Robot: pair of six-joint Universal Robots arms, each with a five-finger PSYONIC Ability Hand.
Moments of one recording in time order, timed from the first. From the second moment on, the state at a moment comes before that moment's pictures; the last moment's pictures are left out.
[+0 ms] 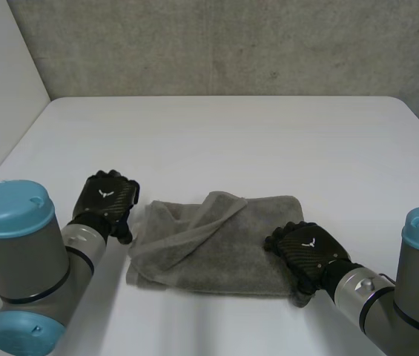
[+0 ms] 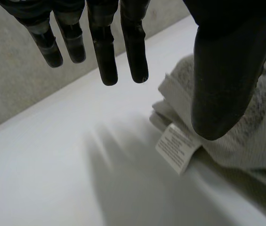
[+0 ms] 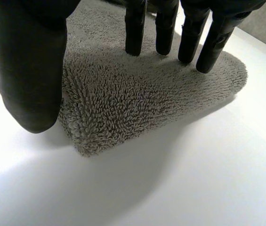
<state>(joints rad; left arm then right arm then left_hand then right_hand) 4.26 -1.93 -1.81 3.45 -1.64 3.37 1.96 -1.27 1.96 -0.14 1.30 2.74 0.59 0.59 0.23 0.23 0.42 0.40 0.36 0.22 0.25 0.22</state>
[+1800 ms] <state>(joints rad) 4.17 -1.89 -1.84 3.45 -1.76 3.34 1.86 -1.36 2.04 -0.16 1.28 2.68 0.62 0.62 0.23 0.23 0.44 1.27 1.31 0.22 0.25 1.15</state>
